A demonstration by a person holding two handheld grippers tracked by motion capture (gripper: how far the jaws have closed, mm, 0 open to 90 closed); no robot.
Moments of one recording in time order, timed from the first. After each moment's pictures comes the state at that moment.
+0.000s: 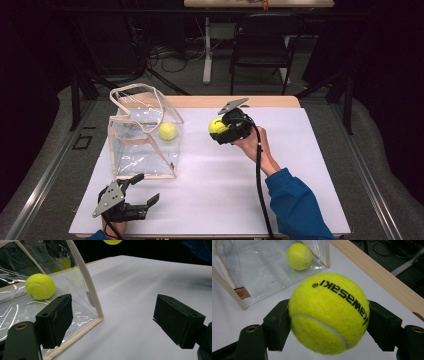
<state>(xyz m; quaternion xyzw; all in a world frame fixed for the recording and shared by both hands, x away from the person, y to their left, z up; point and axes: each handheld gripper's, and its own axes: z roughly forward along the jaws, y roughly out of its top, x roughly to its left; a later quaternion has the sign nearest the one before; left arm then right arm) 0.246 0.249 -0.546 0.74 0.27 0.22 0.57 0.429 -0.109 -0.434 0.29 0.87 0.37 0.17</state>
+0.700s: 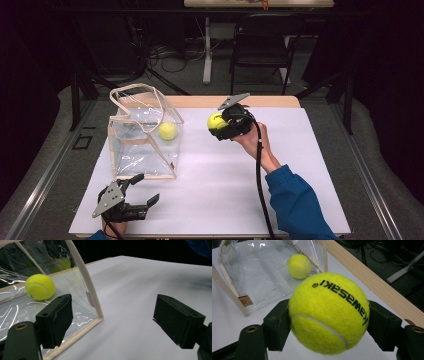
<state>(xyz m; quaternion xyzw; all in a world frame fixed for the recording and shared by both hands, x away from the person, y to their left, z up) 0.245 0.249 -0.546 0.74 0.27 0.23 0.57 0.428 -0.108 -0.417 0.28 0.86 0.38 0.18</state>
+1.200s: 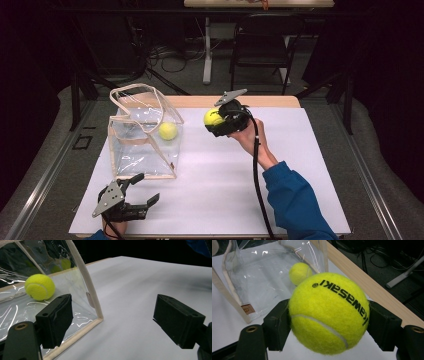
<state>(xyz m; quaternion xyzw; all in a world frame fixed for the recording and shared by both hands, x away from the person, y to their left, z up) 0.246 0.249 -0.546 0.74 0.27 0.22 0.57 0.432 -0.100 -0.407 0.28 0.86 0.39 0.18</state>
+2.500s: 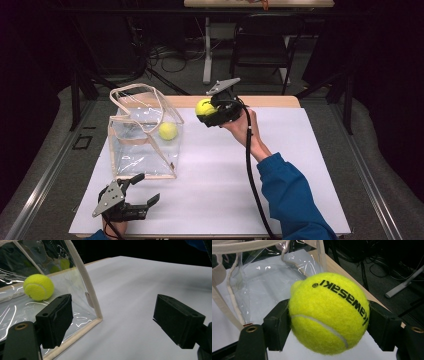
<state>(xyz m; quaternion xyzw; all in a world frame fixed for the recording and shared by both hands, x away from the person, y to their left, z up) 0.247 0.249 -0.546 0.75 0.27 0.22 0.57 0.445 -0.080 -0.384 0.26 0.85 0.41 0.19</state>
